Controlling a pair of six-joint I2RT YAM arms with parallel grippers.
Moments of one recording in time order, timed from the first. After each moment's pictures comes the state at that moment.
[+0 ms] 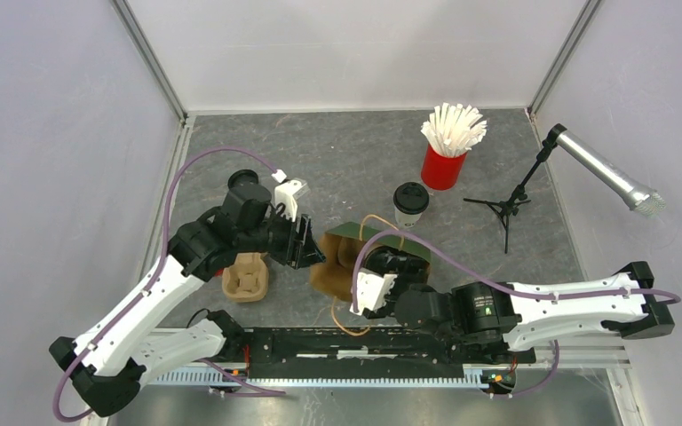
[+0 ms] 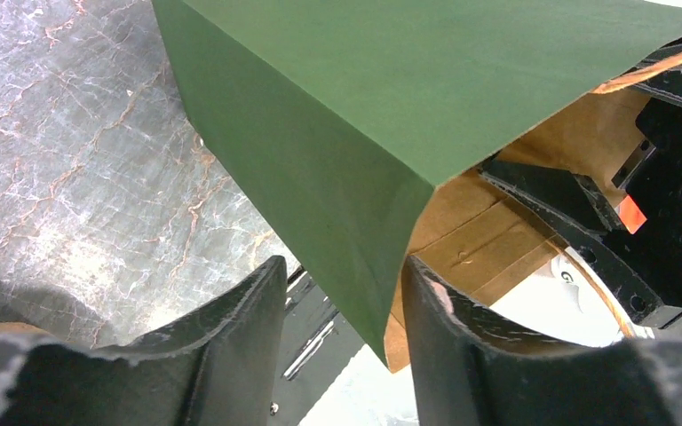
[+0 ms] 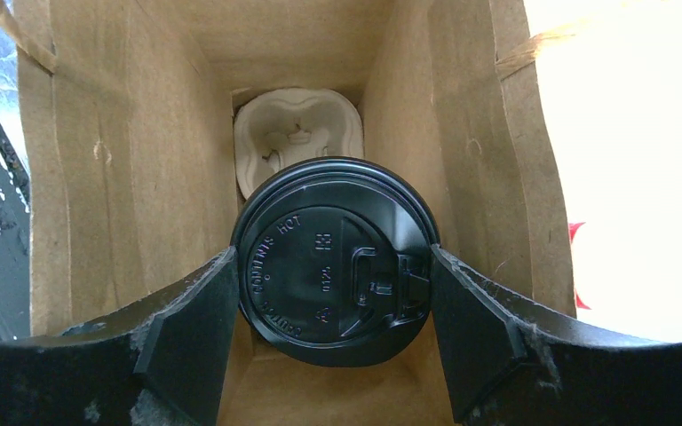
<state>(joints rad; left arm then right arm) -0.71 0.92 1.07 -0.84 0.34 -0.37 1.62 0.97 0.86 -0.51 0.79 -0.26</state>
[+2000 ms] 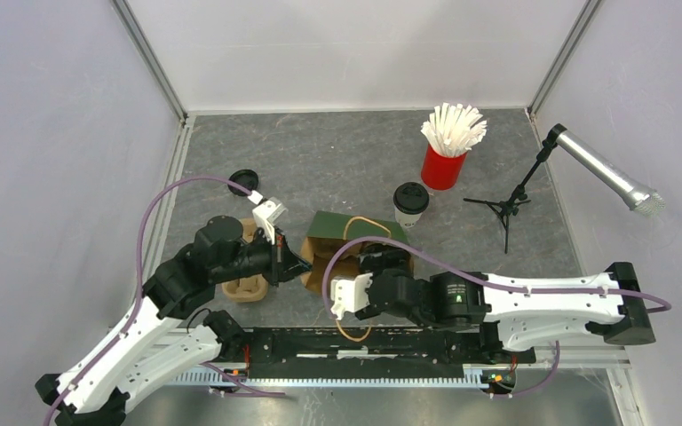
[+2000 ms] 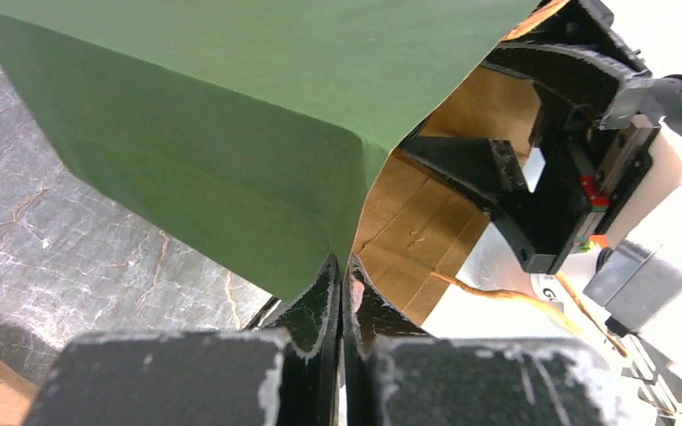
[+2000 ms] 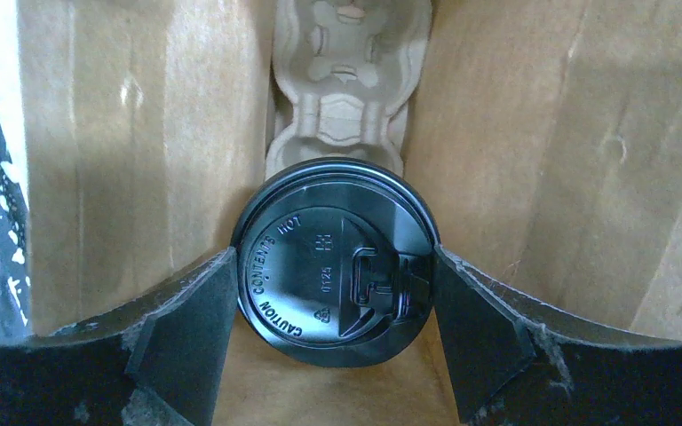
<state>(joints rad) -0.75 0.64 0.84 -0.68 0.33 -0.46 1.52 1.10 0.95 -0.63 0.61 -0.48</state>
